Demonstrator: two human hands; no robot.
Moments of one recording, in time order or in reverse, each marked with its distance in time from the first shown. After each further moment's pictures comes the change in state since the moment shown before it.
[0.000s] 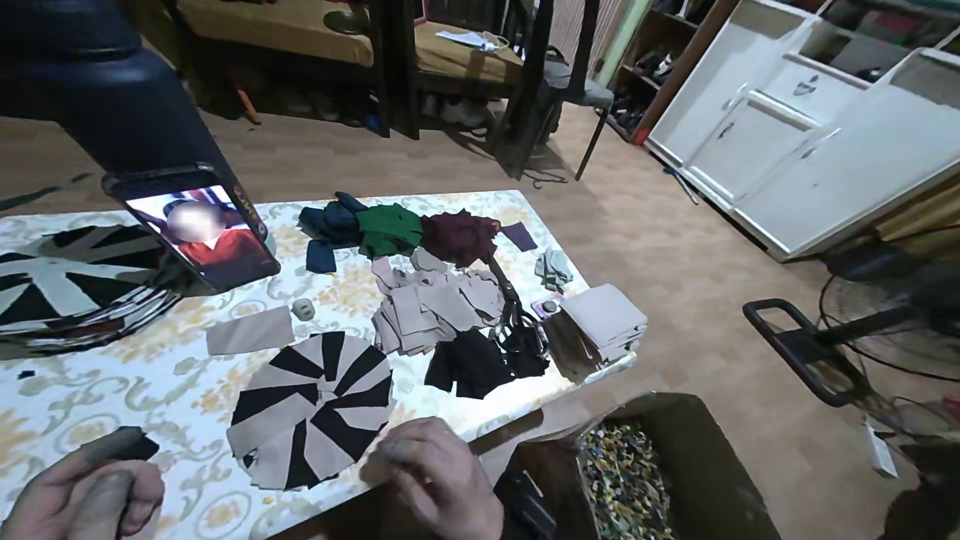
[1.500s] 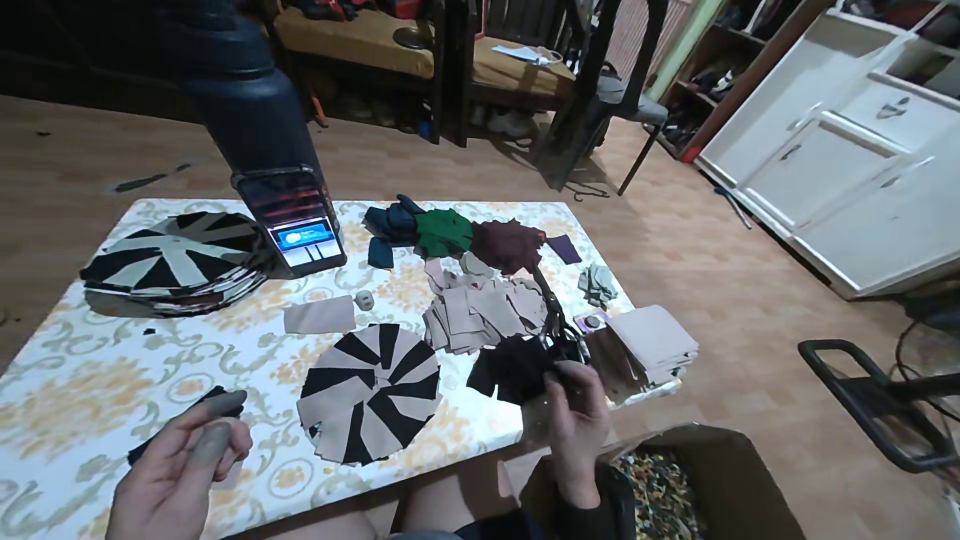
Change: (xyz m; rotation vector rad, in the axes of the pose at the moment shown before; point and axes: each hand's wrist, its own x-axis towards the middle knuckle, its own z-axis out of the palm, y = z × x) left_hand -0.002 0.004 0.002 -0.002 0.017 -0.005; right_hand 0.017 0.033 -0.078 -0.169 0.535 0.240
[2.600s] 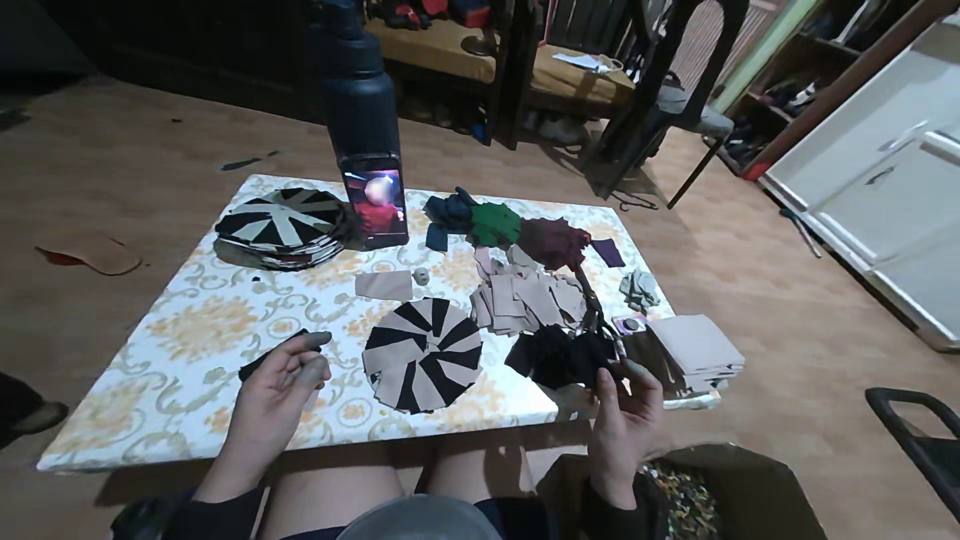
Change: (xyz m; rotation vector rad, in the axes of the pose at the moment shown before) left_hand 0.000 -0.002 0.005 0.106 0.071 0.057; right_hand -0.002 -0.021 -0.007 0.170 0.083 0.121
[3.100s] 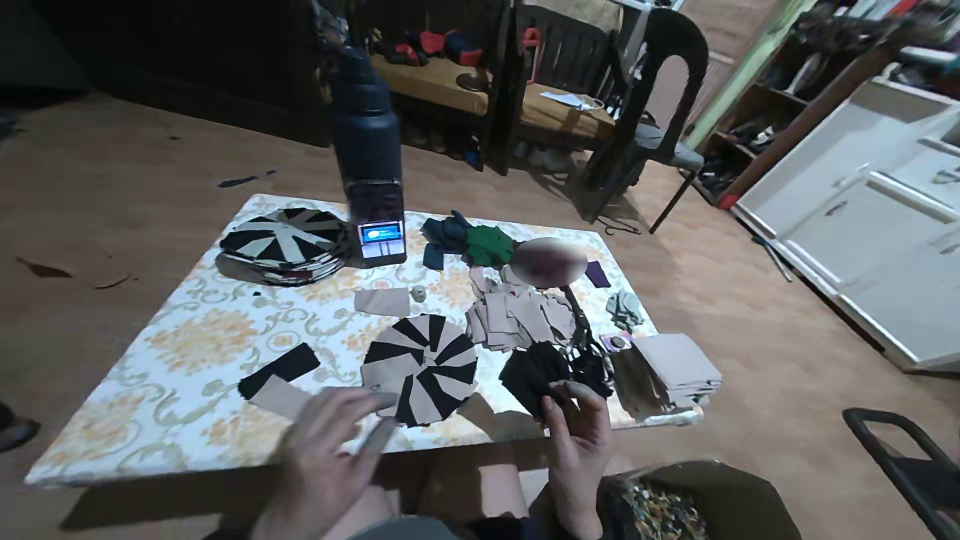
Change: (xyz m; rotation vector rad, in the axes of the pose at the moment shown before) left_hand -0.034 0.051 0.046 0.358 0.036 0.453; right_hand -0.029 -0.018 0.031 0.166 -0.248 -0.050
